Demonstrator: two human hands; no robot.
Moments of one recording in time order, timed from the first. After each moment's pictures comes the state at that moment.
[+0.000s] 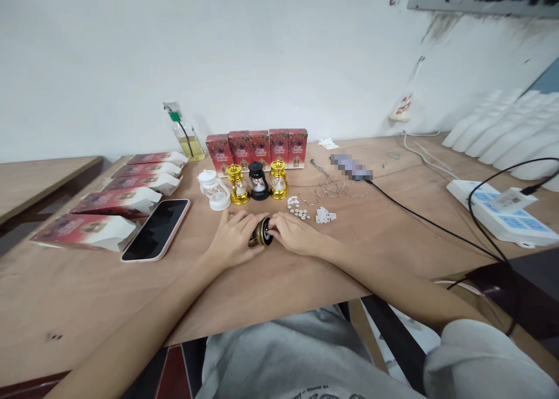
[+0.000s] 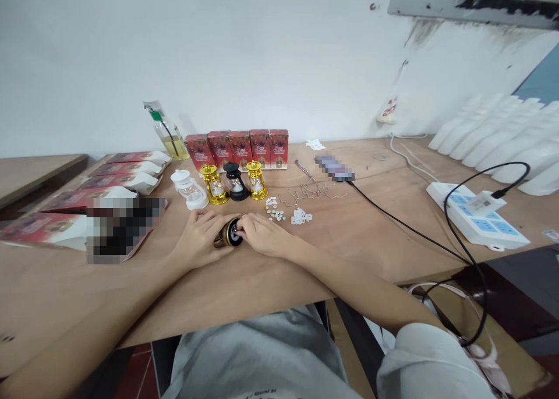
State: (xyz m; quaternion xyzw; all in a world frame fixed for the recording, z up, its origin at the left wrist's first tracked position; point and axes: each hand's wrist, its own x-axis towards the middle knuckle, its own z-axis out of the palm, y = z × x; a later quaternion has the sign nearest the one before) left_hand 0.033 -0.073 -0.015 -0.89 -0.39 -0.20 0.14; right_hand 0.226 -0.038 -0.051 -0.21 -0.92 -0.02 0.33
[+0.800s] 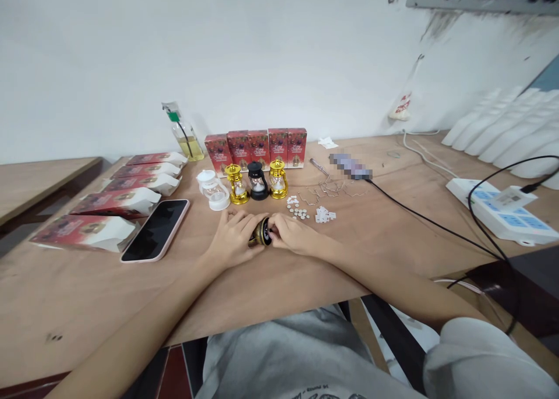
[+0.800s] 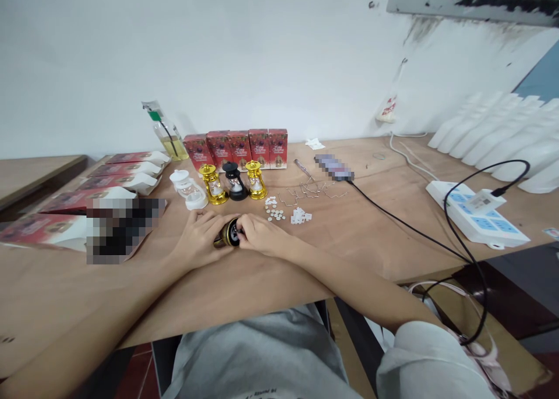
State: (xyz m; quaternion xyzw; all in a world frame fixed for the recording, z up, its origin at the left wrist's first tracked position) left_hand 0.034 -0.072 -0.016 -0.89 -0.36 -0.22 0.17; right_hand 0.225 -0.039 -0.048 -0.22 -0.92 0.05 0.33
